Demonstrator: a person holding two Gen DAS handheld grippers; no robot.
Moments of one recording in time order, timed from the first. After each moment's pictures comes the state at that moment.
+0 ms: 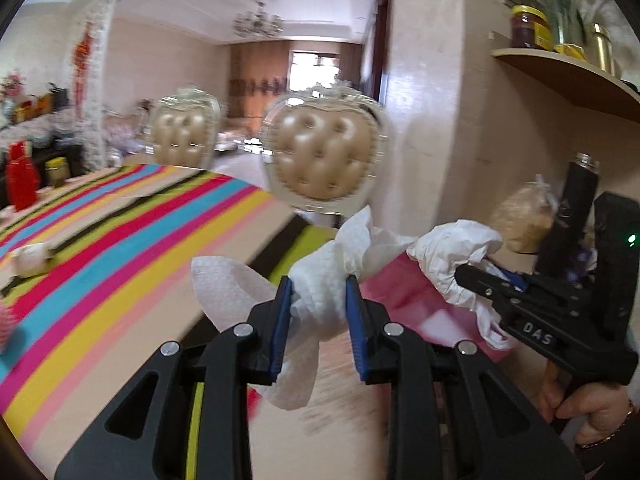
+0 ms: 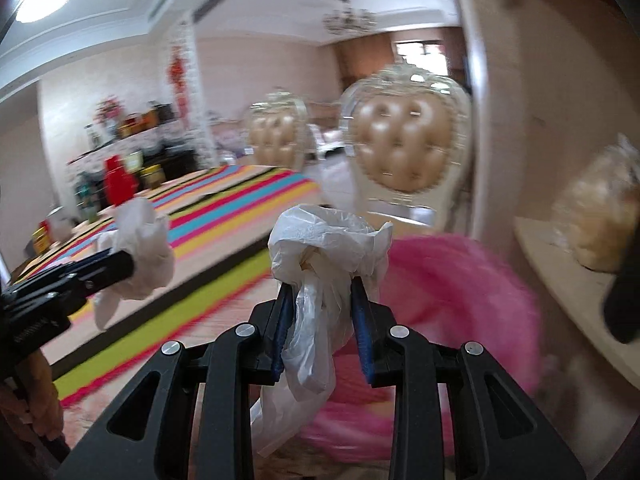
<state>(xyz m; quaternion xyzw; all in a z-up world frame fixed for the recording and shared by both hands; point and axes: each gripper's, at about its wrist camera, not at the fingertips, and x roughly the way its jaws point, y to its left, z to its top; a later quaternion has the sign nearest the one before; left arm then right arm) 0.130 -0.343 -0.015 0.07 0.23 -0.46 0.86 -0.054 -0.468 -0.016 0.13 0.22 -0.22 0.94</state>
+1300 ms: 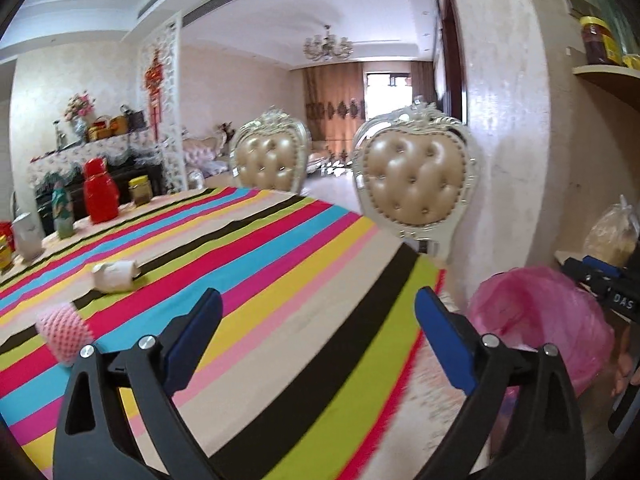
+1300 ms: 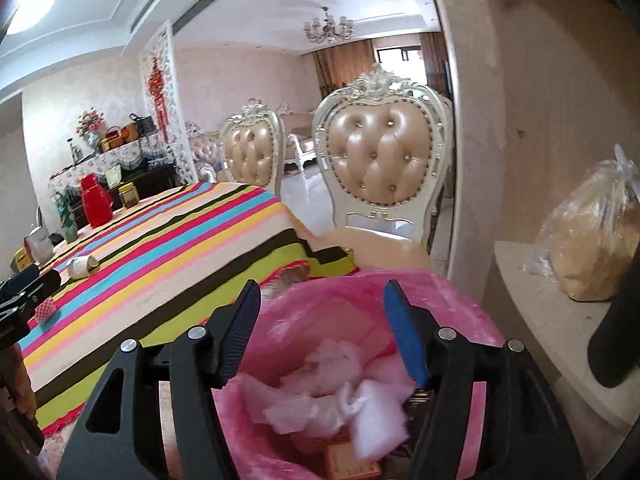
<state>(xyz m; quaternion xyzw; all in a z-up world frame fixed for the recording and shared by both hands) 0.176 -0.293 0.000 0.07 0.18 -0.29 0.94 -0.020 -0.506 -0.004 0.13 0.20 -0.24 0.94</state>
